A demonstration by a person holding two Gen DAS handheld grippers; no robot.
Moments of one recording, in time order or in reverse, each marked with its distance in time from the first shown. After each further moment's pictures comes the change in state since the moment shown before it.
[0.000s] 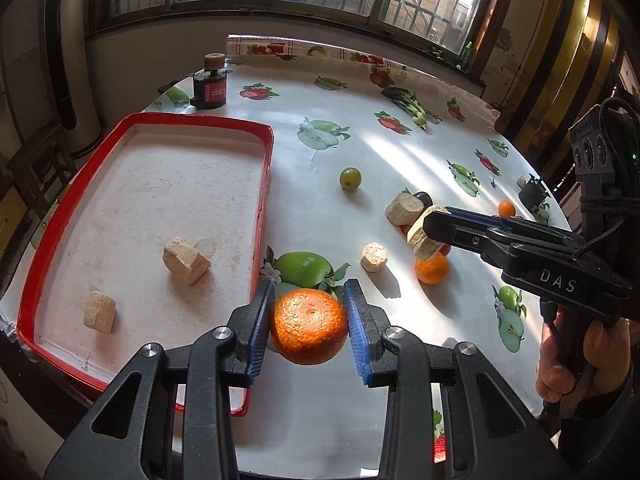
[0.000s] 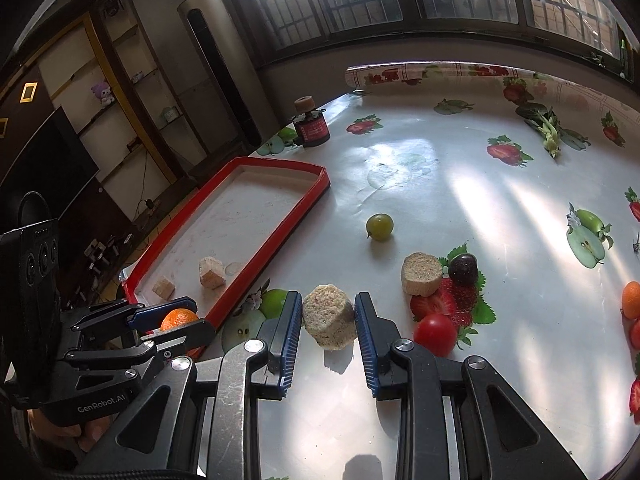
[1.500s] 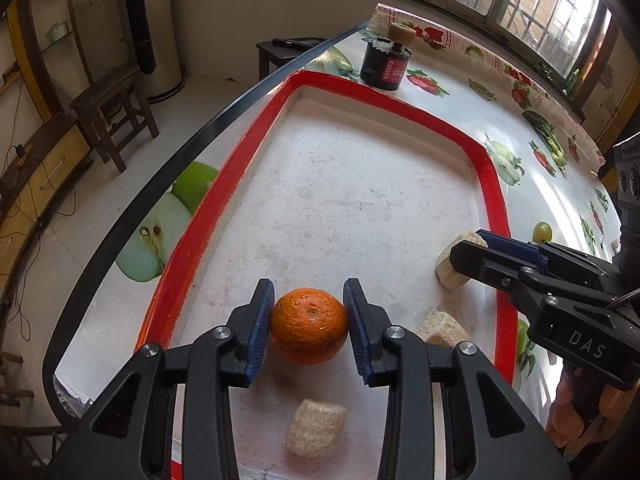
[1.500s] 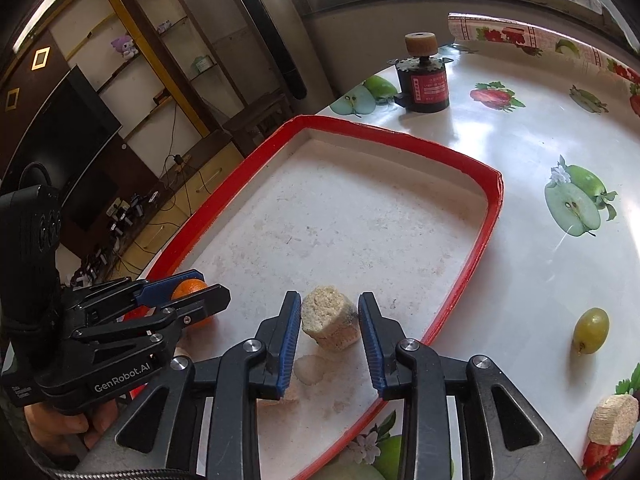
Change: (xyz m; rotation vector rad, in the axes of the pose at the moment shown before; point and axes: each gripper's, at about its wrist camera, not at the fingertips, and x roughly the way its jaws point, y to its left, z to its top) left arm 0.049 0.151 0.035 -0.204 0.107 0.221; right arm 0.168 0.089 0.065 -0.084 0.174 0.126
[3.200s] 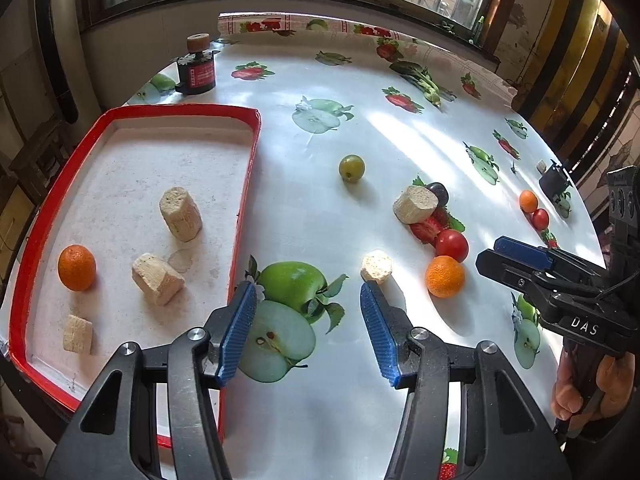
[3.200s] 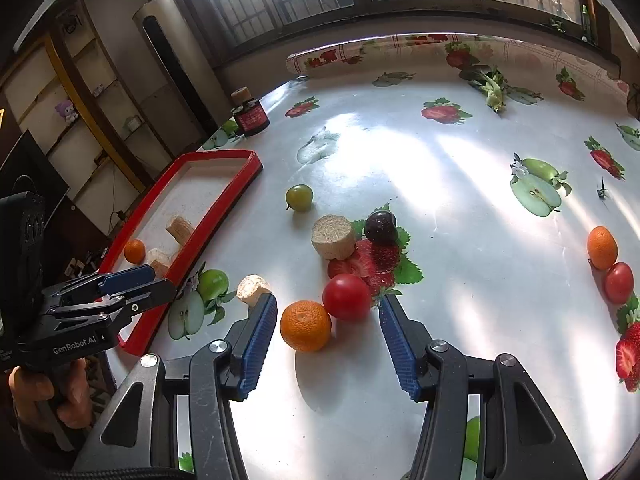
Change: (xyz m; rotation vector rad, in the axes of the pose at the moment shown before) left arm -0.044 -0.163 -0.053 0.242 -0.014 -0.160; right arm -0.176 -0.118 -0.131 0.210 -0.139 -0.209
